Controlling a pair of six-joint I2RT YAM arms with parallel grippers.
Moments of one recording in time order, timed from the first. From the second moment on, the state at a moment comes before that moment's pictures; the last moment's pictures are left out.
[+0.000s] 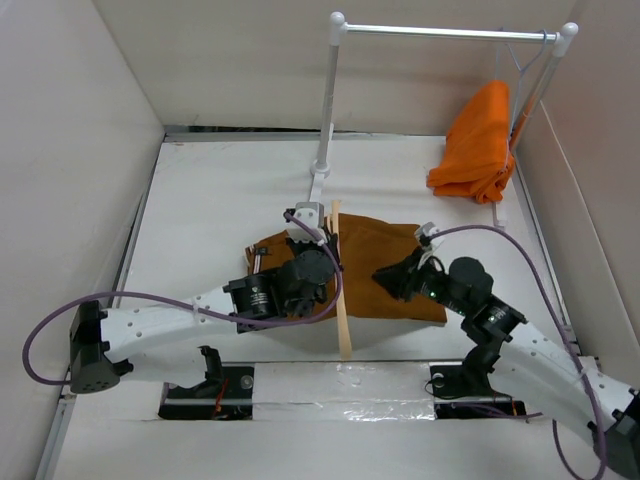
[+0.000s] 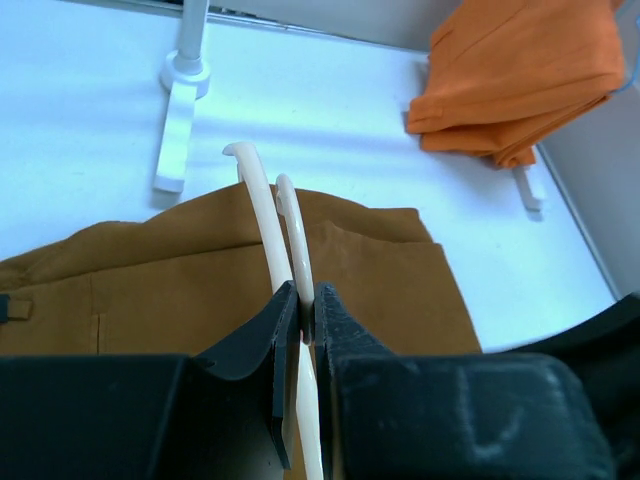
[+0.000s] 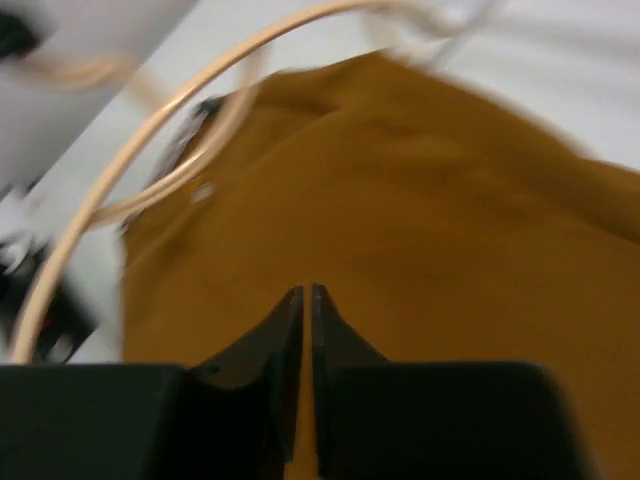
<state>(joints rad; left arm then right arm) -1.27 1.12 0.93 -0.13 -0.97 -0.60 0.59 0.64 0.39 0.09 -0.22 0.37</state>
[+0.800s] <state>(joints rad) -1.27 1.18 1.00 -0.05 -0.89 -0.52 0.98 0.89 0.47 0.35 -0.07 0.57</state>
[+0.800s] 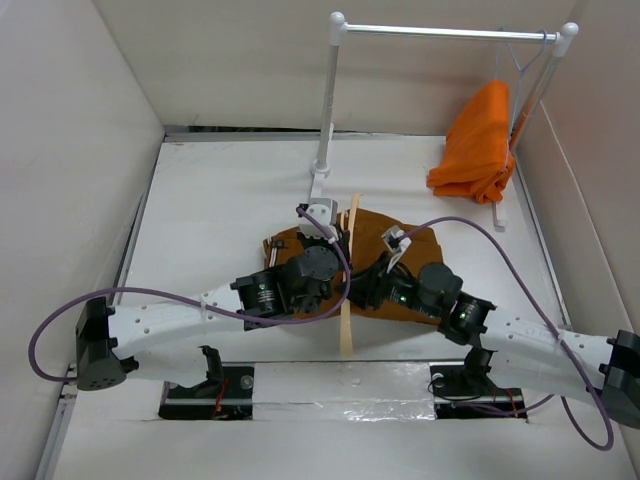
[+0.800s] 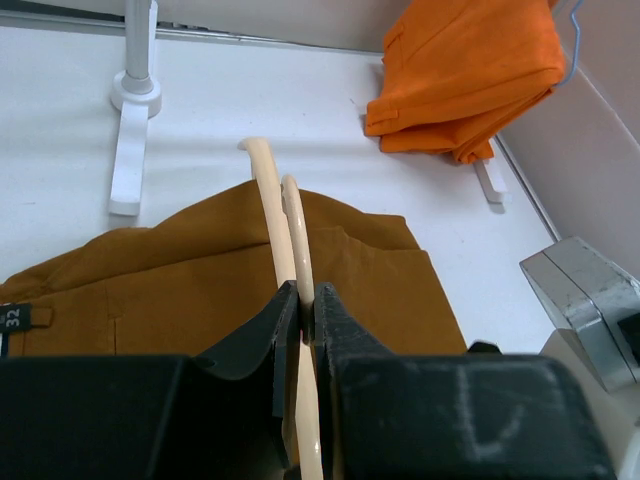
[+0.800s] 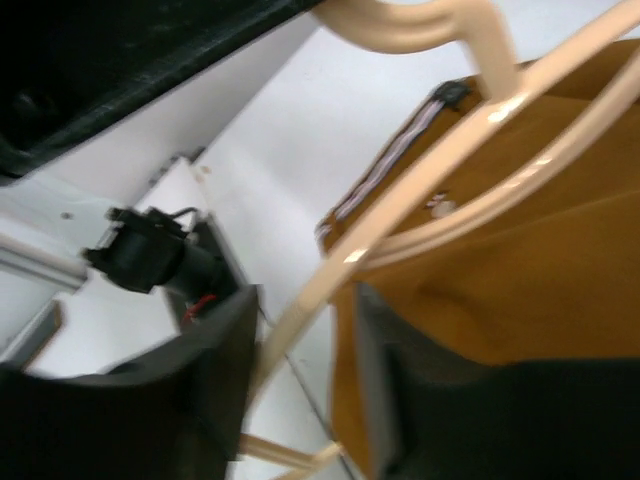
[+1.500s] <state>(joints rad) -1.24 1.36 1.34 0.09 -0.79 -0.36 1.00 0.81 0.53 0.34 0.07 0.74</state>
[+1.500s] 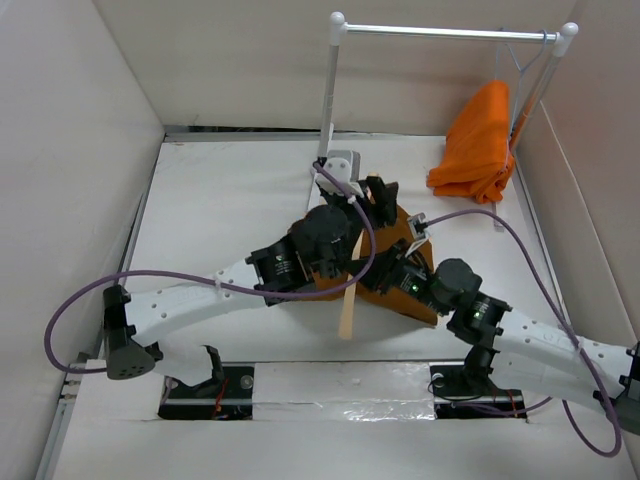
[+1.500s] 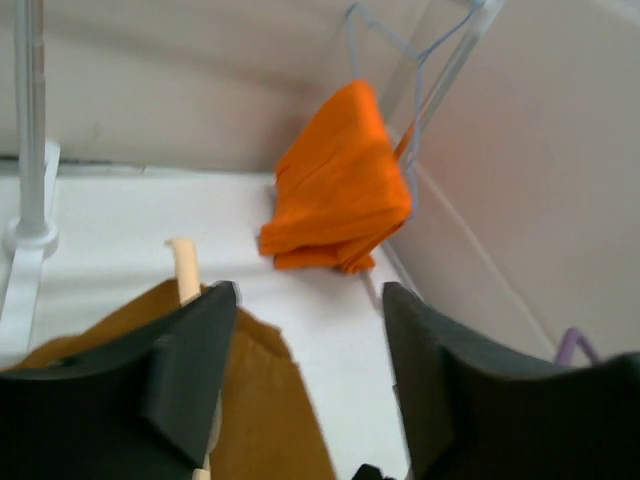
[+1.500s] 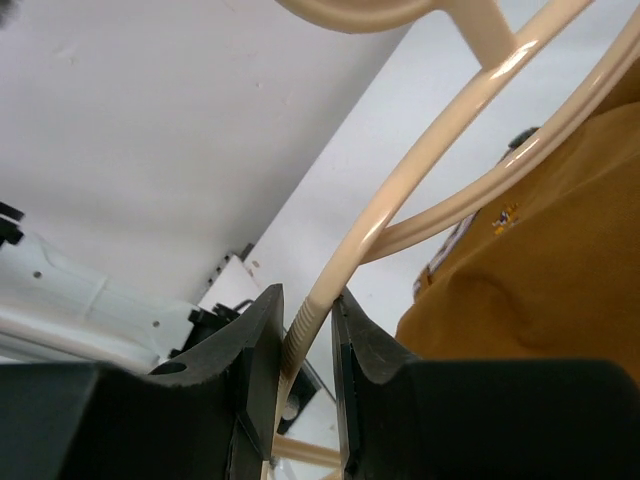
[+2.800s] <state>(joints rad) -1.24 0.63 0.68 0.05 -0.91 -0.65 0.27 1.67 1.70 0.03 -0.41 0.72</state>
